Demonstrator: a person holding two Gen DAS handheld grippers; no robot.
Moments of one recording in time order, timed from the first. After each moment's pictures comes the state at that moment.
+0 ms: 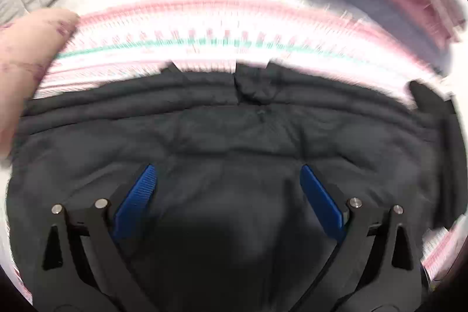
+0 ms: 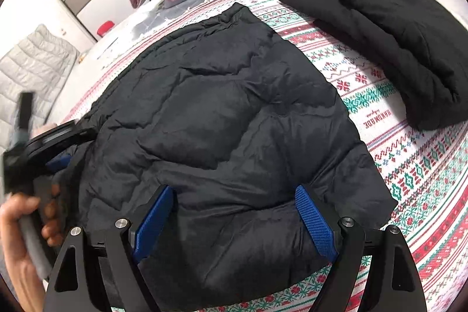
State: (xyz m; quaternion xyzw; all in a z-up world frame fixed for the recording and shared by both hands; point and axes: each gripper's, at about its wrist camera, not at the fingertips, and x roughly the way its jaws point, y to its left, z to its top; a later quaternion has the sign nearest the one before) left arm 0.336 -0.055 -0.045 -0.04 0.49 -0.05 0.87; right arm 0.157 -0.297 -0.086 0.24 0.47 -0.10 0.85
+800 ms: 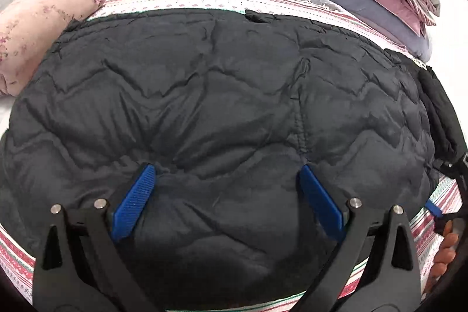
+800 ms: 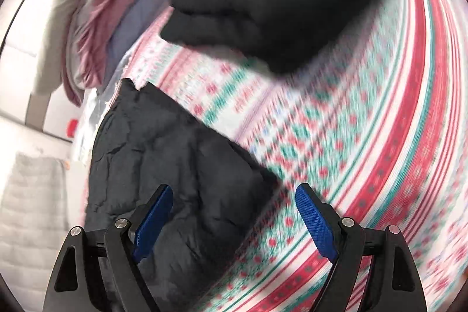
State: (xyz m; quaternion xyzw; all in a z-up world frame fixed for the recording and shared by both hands) left arm 0.225 -0.024 -0.088 -0.04 0.48 -0.07 0.87; right arm 0.080 -0.373 -0.103 0.47 0.39 -0.21 0.76
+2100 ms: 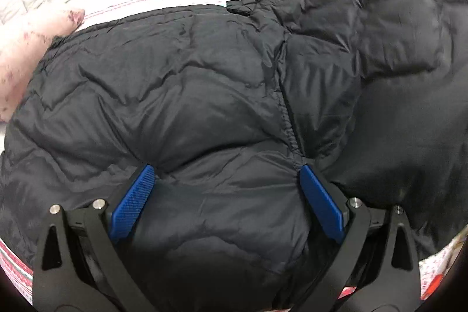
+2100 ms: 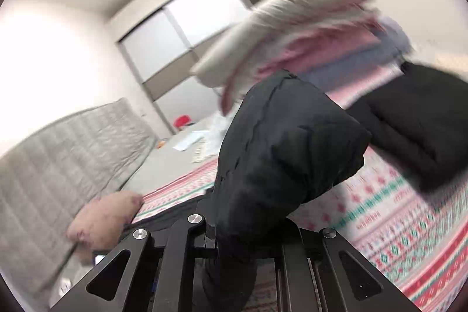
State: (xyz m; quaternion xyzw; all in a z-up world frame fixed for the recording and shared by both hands) left arm 0.217 -0.060 -0.100 0.03 0.47 -0.09 0.88; right arm 0.081 -0.225 0.026 0.21 0.16 0.02 0.96
